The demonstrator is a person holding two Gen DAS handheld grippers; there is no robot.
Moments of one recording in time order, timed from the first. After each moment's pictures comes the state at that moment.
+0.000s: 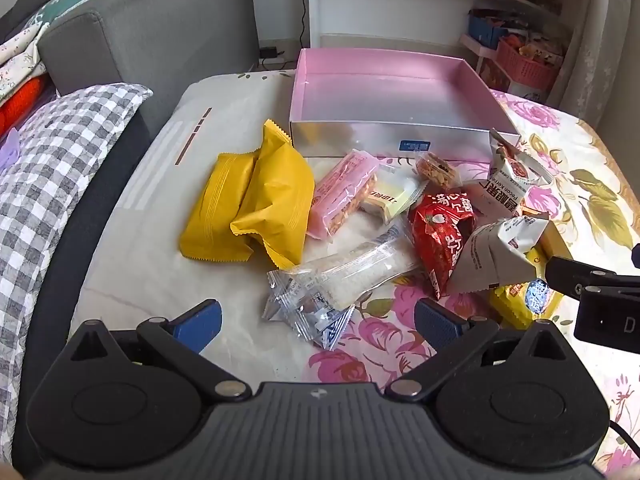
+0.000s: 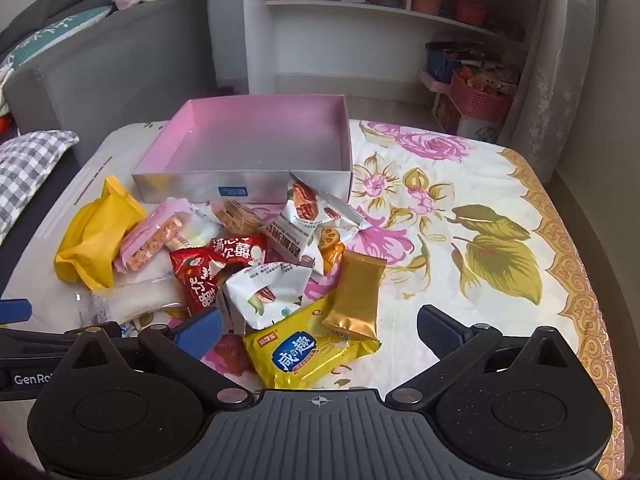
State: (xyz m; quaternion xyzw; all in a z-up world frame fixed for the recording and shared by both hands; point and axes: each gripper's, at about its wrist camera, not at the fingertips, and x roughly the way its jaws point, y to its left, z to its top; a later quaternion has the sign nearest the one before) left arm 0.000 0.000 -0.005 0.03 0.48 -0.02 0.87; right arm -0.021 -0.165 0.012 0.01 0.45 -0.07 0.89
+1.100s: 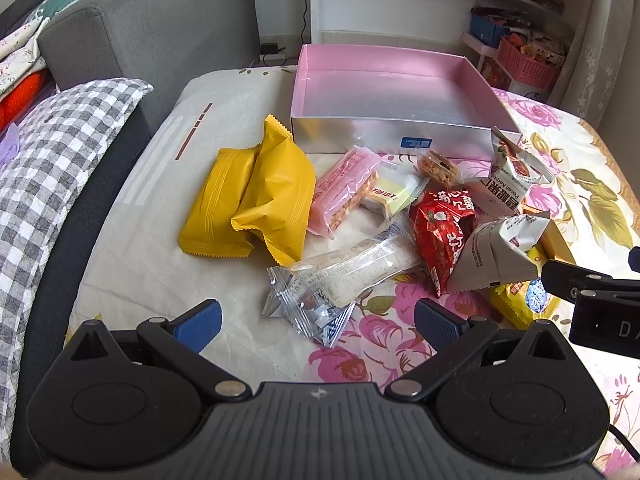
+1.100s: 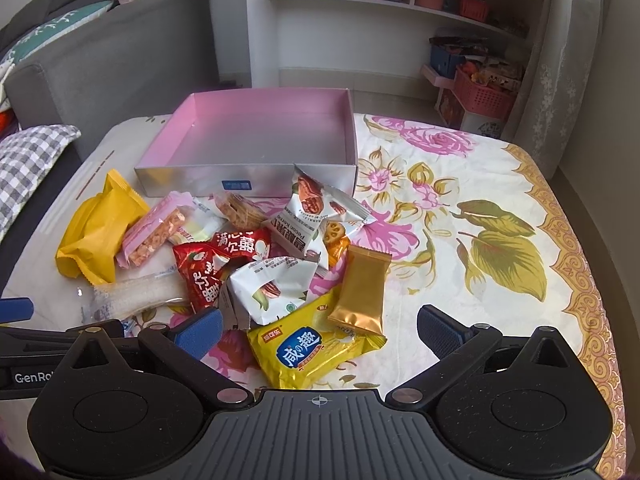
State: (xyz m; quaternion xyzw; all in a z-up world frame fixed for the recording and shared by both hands) left arm 0.000 0.001 -0.006 0.02 0.49 -0.02 0.87; right arm -0.020 -0.163 0.009 0.01 0.45 -0.06 0.89
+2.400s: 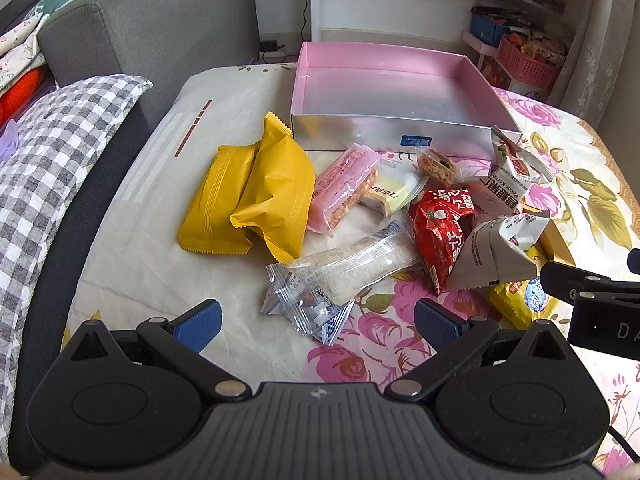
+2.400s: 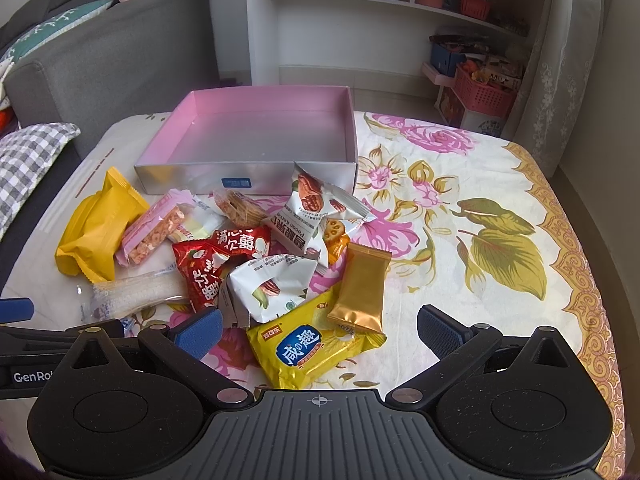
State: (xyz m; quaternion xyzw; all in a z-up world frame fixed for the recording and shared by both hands) left arm -0.002 -0.001 -0.007 0.02 0.49 -0.02 0.87; right arm -0.020 -0.163 0.008 0.01 0.45 -0.06 0.89
